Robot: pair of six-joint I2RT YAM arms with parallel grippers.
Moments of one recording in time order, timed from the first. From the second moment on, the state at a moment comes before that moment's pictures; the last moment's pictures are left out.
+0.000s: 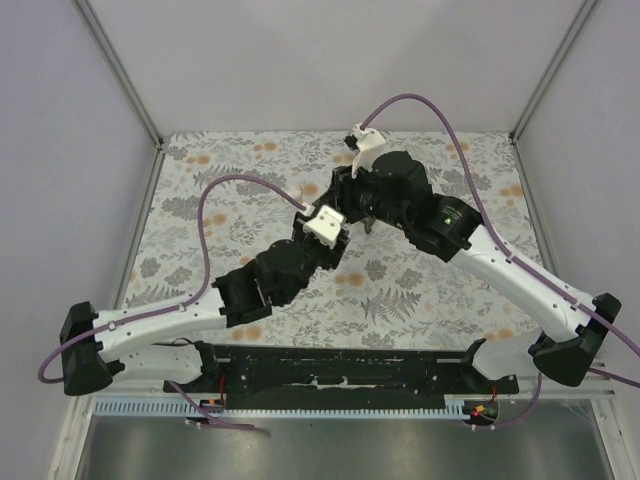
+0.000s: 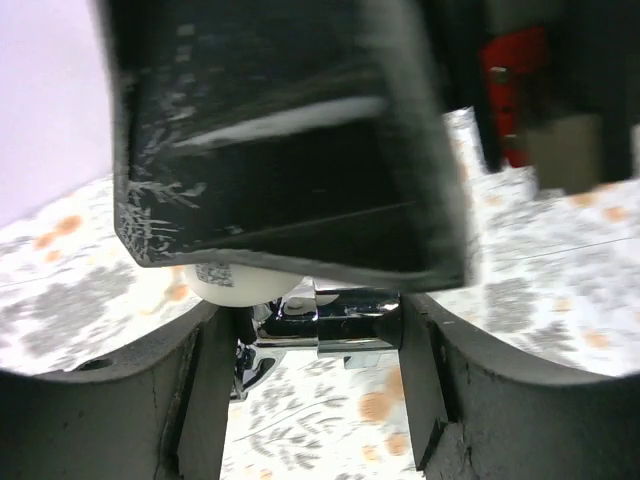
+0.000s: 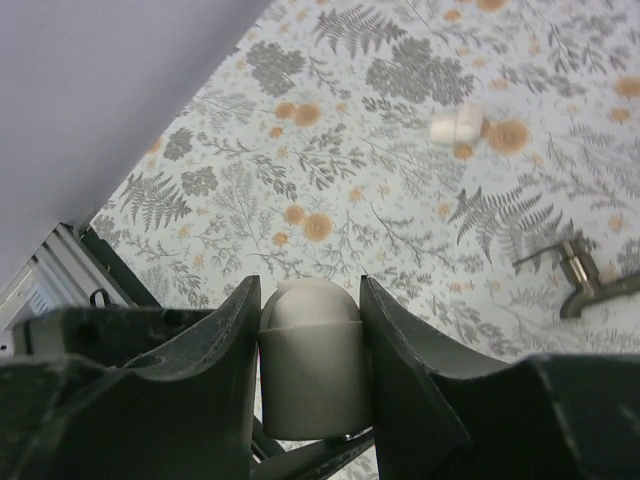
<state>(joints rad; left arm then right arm) -1.11 1.08 0.90 0.12 -0.47 0.03 0.83 1.36 1.52 -0.46 0.00 0.30</state>
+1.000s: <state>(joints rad) -0.51 0.99 0.90 0.07 0.64 -0.12 0.61 1.32 1.38 -0.23 -0.65 0.28</state>
